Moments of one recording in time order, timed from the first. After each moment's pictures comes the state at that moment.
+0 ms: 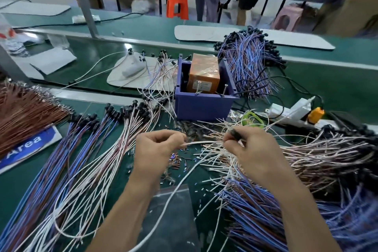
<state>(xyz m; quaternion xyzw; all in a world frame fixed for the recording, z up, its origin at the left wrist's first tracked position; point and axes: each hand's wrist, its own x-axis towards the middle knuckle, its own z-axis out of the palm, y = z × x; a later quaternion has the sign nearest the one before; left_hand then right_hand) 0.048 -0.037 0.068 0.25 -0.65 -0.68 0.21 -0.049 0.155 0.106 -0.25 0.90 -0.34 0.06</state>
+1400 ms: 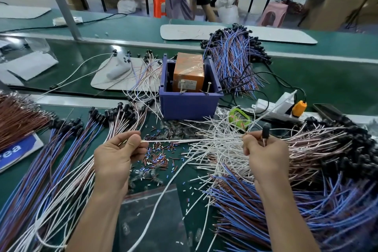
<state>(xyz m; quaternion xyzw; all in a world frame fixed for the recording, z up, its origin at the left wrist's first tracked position) 0.054 -0.070 0.034 0.31 -0.51 -0.75 0.28 -0.057 0.181 0.064 0.07 0.78 -0.62 -0.02</state>
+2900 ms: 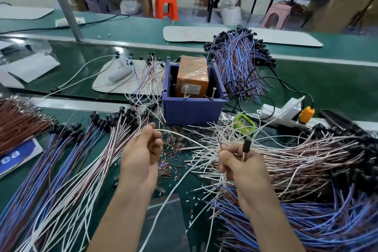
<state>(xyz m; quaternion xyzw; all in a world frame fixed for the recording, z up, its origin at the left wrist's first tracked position) 0.022 -0.046 0.057 0.33 -0.34 -0.86 0.21 -0.034 0.149 0.062 0.01 0.70 -0.69 0.15</state>
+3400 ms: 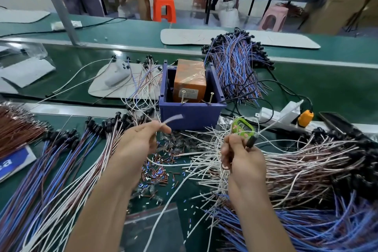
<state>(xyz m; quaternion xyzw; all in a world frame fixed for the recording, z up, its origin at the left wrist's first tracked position) 0.005 -0.068 0.081 0.29 -0.64 -0.70 0.13 -0.056 0.124 0.067 0.12 0.59 -0.79 0.07</state>
